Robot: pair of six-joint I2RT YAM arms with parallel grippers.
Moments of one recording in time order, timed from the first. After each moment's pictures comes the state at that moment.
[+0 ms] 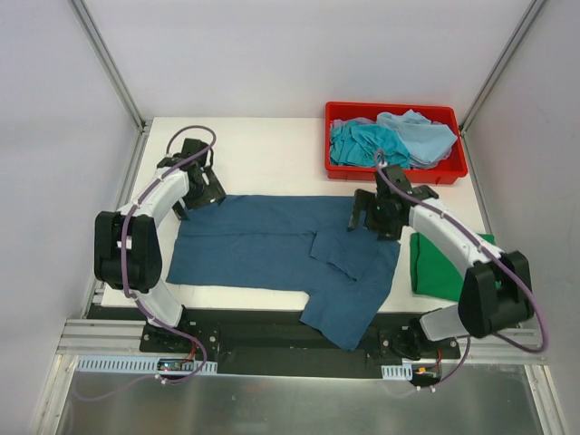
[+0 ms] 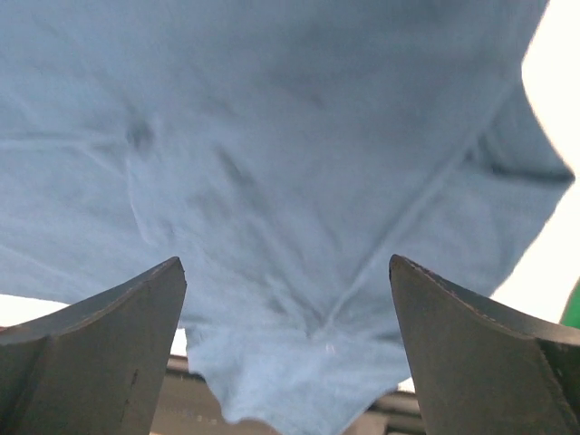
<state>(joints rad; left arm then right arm) -0.13 1.66 1.21 -0.80 -0.22 -0.66 0.38 1.38 1.00 -0.79 -0.06 0.57</state>
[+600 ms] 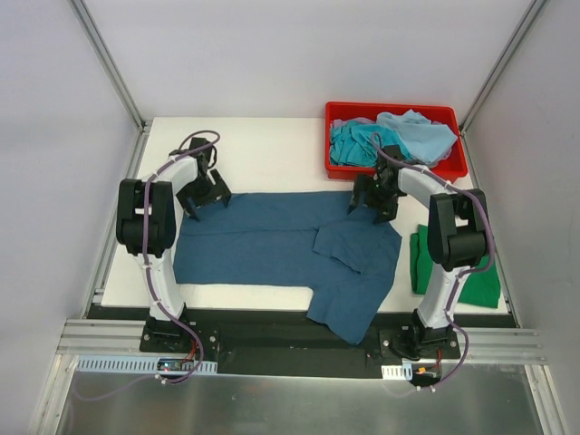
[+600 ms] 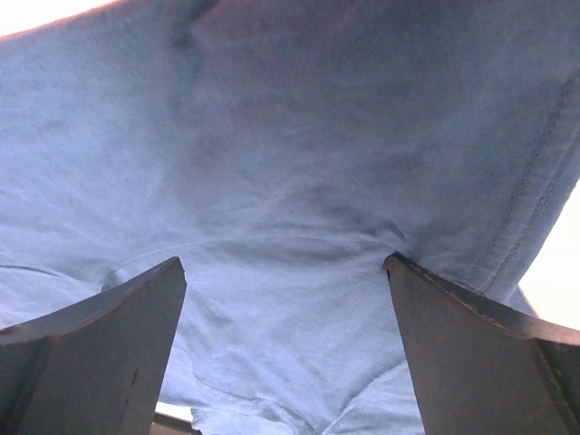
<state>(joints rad) -0.09 1.98 1.40 -0.80 -0.10 -0.66 0.21 1.91 1.31 -0.69 -0.19 0.41</state>
